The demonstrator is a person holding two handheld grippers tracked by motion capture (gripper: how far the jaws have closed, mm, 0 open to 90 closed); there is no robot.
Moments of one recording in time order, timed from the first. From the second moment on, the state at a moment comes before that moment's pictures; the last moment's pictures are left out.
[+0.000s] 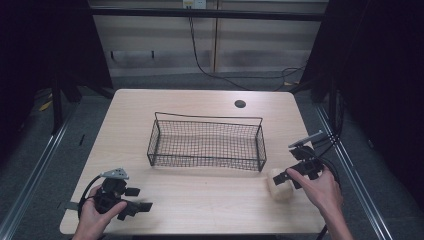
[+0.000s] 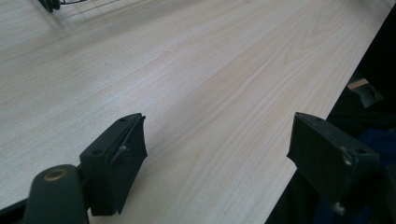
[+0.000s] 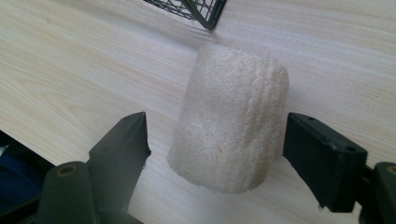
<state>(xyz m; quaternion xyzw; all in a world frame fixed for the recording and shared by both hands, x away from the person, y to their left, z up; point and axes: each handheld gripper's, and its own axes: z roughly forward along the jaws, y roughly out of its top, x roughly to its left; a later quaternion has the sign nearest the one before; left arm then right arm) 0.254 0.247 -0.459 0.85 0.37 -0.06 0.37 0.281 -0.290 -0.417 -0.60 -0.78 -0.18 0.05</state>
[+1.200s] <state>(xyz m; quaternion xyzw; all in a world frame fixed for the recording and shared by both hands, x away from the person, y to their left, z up) 0.254 0.247 -0.459 0.85 0.37 -0.06 0.37 0.300 -0.279 -0.447 -0.60 -0.78 -0.10 0.09</state>
